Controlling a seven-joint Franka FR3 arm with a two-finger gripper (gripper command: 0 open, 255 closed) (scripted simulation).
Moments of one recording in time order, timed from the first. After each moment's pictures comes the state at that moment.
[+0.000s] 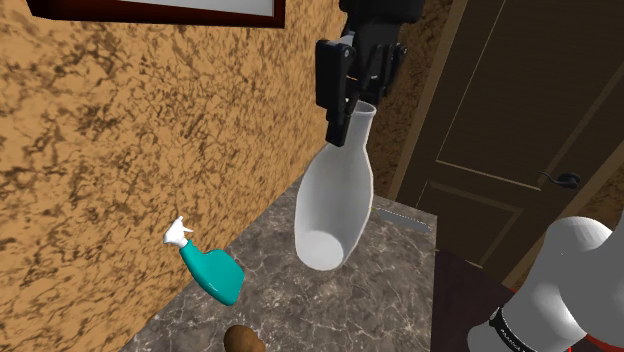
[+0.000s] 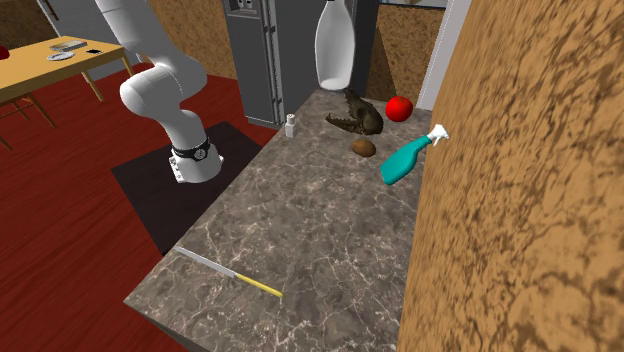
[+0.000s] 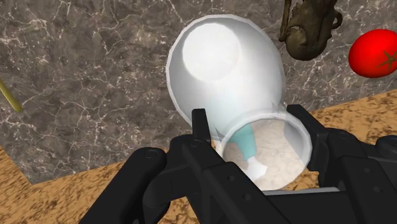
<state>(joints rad) 0.31 -0.21 0.47 -1.56 0.06 1.41 0.63</state>
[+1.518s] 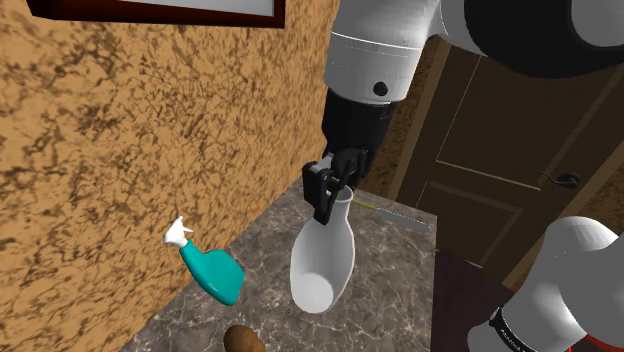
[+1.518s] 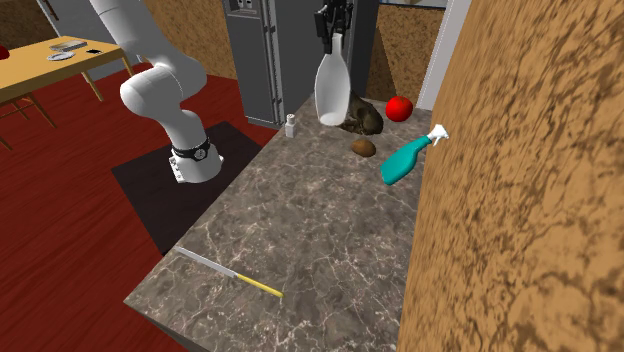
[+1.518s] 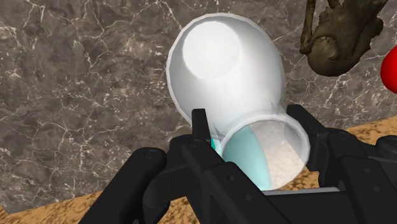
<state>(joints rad) 0.32 -0.31 0.46 -1.97 0.10 1.72 0.60</state>
